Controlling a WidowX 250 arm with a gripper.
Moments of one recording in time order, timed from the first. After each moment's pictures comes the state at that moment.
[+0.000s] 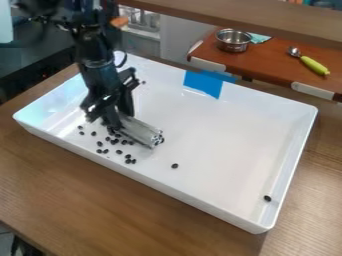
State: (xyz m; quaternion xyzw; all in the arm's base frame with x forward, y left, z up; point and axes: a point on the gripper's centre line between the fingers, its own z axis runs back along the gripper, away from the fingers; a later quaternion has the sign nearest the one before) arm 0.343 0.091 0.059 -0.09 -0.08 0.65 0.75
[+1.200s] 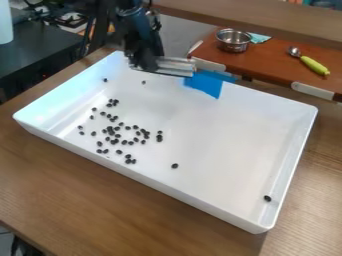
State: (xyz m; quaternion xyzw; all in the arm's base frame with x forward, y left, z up) arm 0.460 0.104 0.101 -0.18 -0.12 0.73 0.65
